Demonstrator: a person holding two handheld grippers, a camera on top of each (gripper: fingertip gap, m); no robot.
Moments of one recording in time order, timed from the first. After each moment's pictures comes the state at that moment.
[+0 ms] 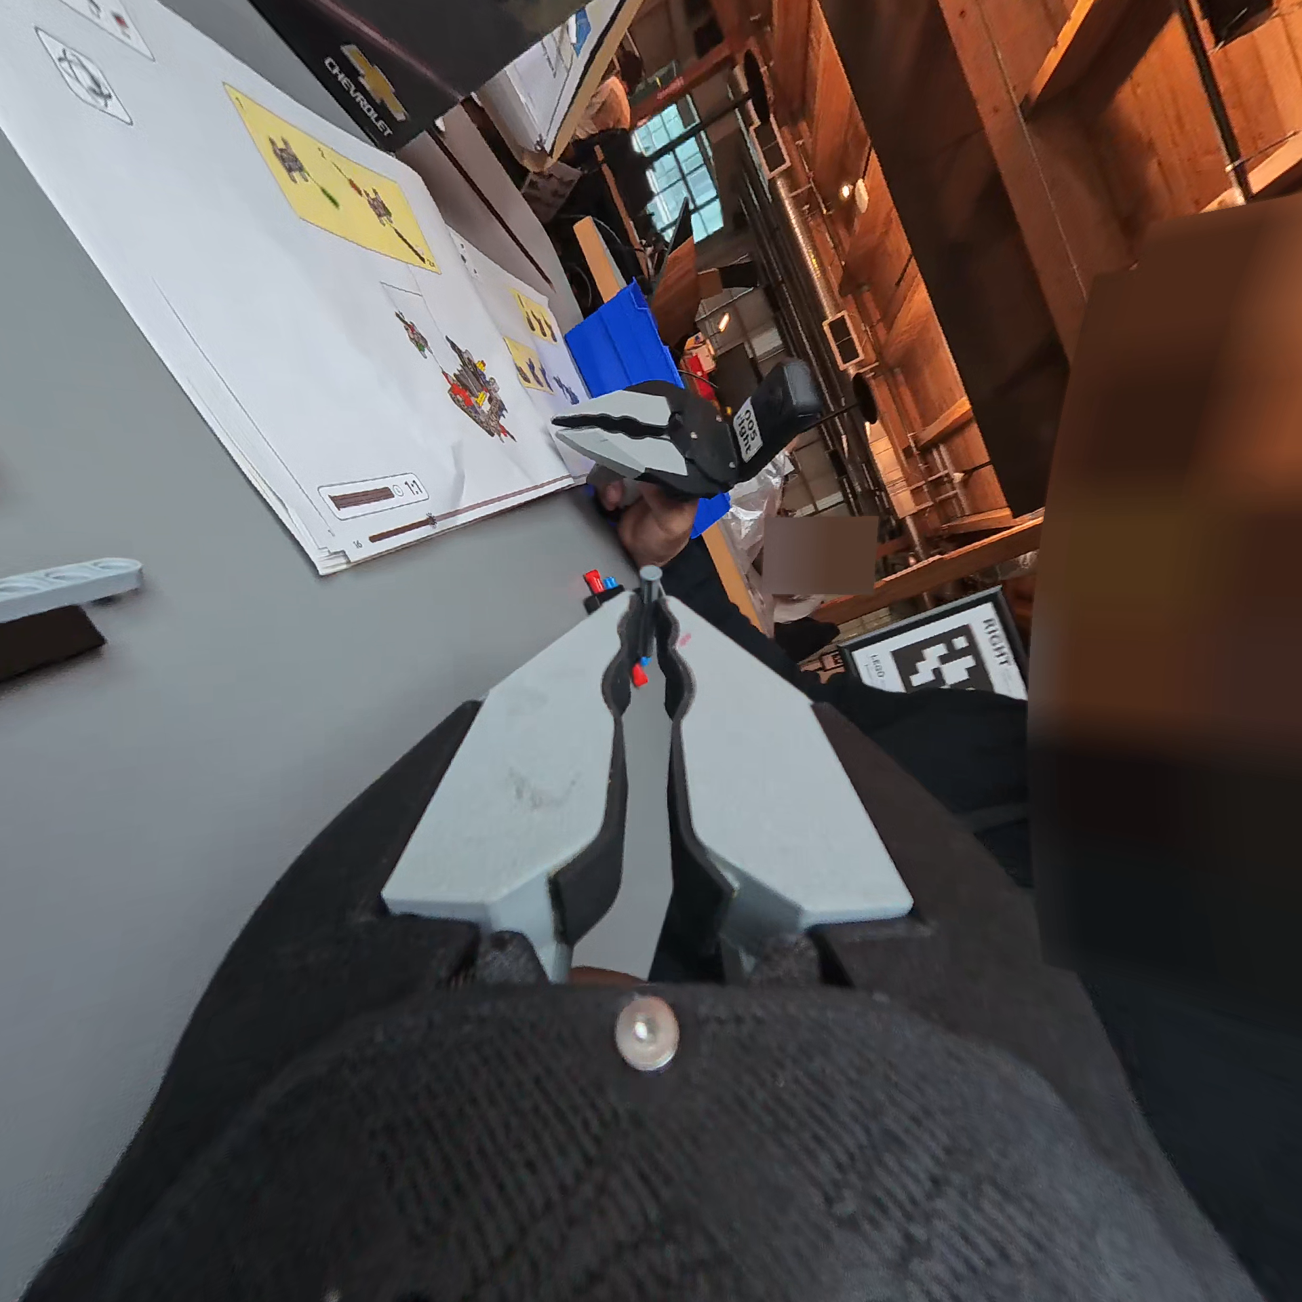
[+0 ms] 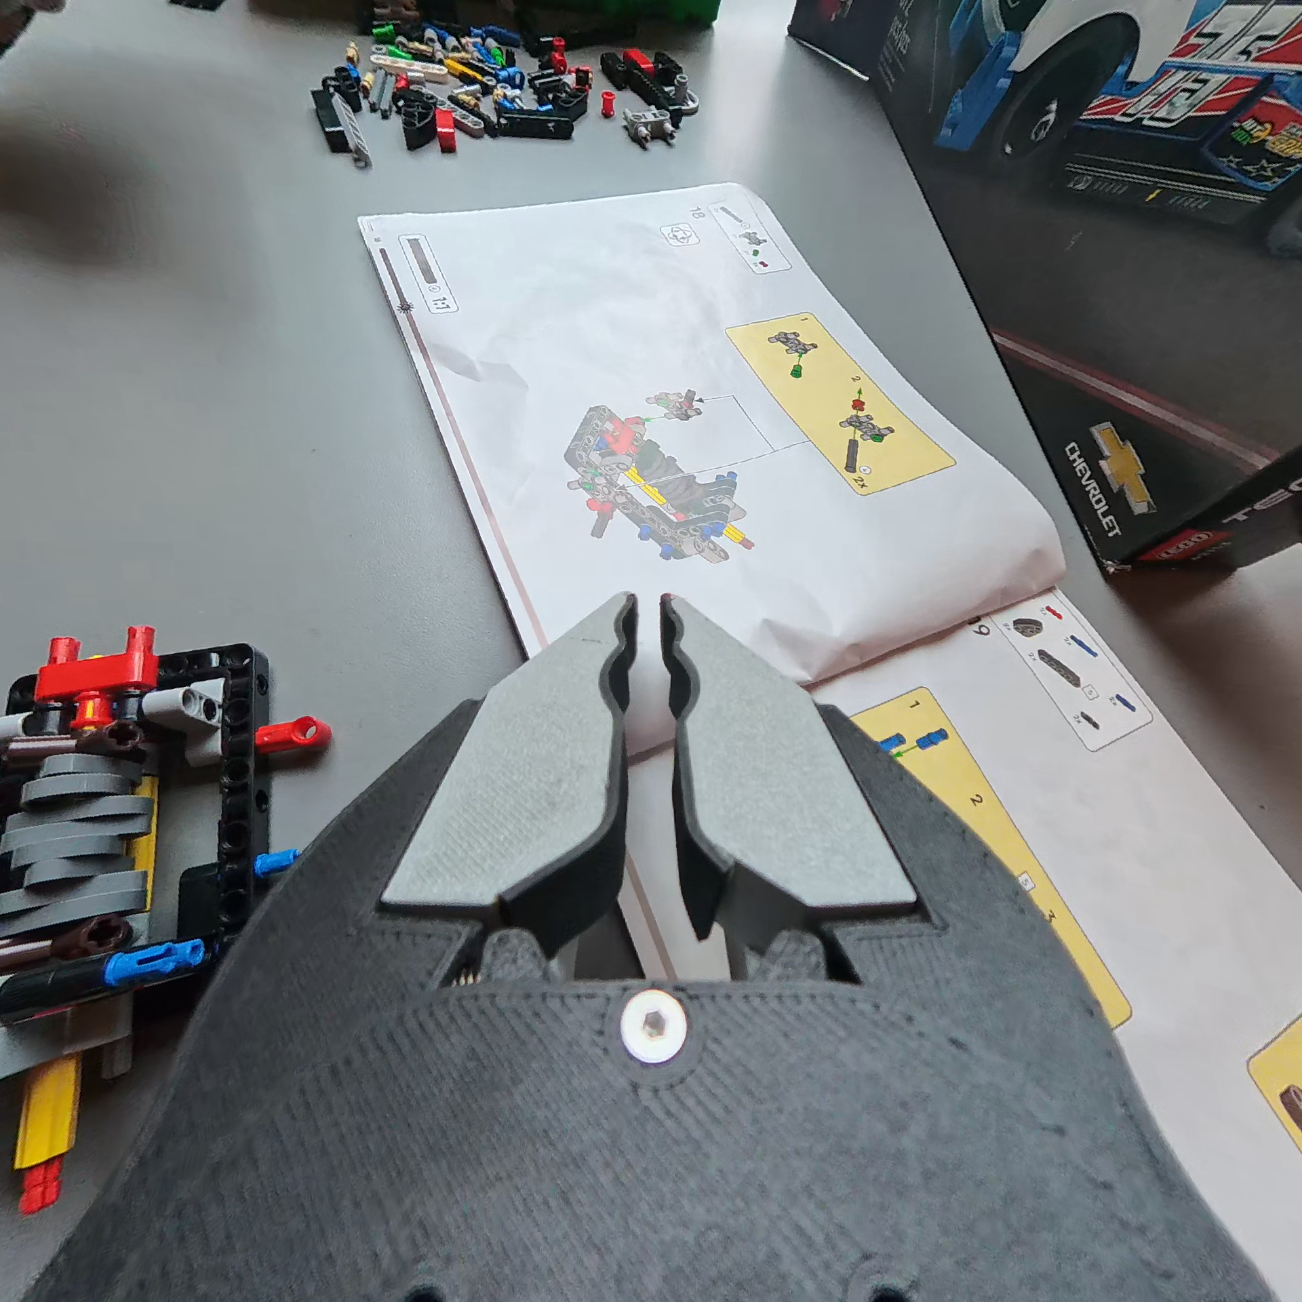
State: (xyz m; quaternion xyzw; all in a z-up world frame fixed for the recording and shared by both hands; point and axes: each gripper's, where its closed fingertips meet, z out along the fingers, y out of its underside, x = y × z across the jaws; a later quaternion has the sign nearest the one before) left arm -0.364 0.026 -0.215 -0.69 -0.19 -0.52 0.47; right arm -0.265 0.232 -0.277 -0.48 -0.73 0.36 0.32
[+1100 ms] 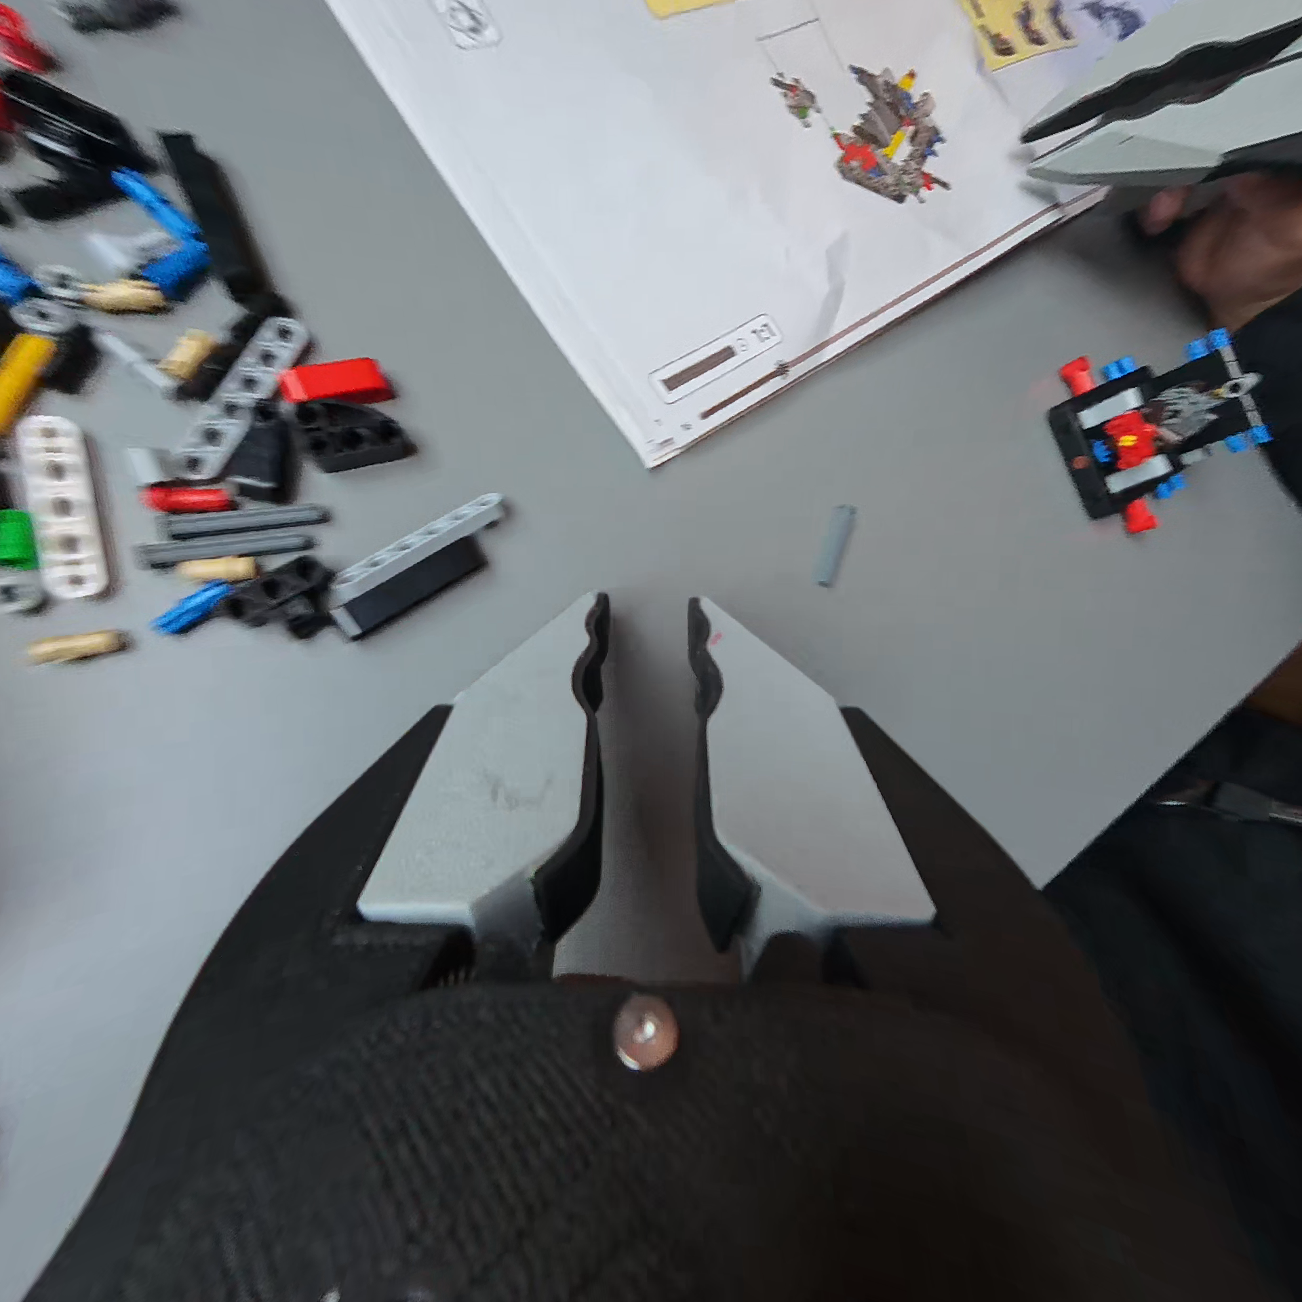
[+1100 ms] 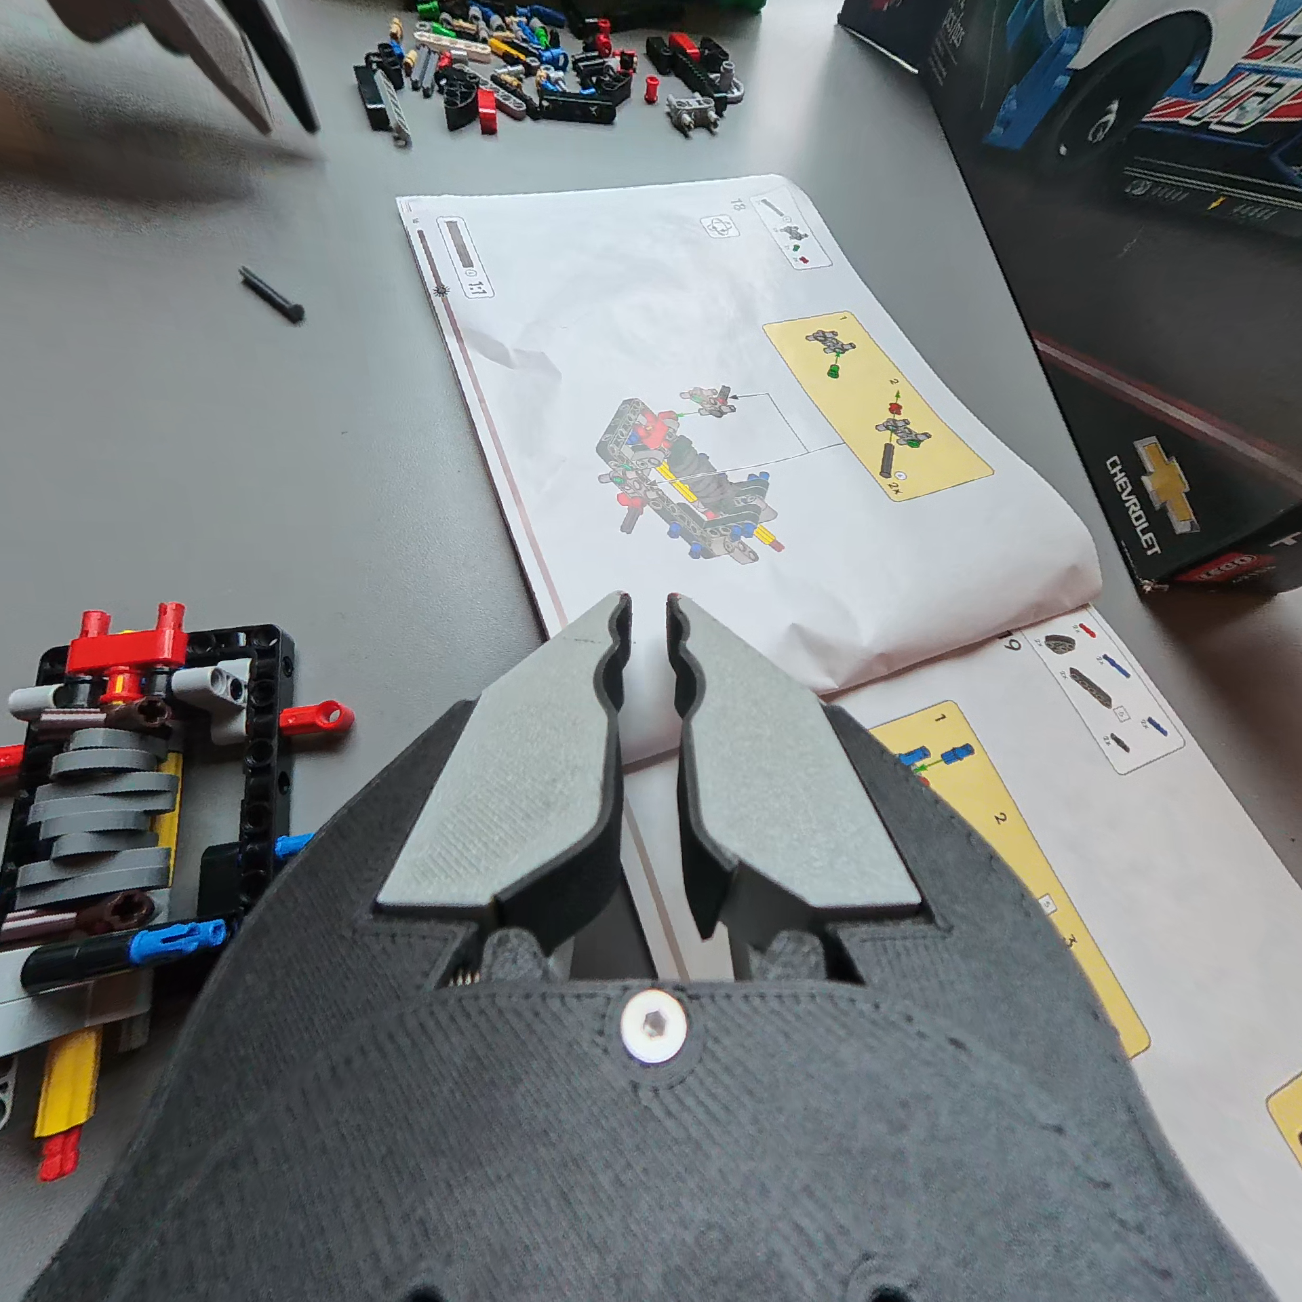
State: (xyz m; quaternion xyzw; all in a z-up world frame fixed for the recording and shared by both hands) left arm -0.400 0.010 -0.290 -0.92 -0.12 -0.15 0.35; right arm -0.263 0.225 -0.280 -0.46 -0.75 0.36 0.31
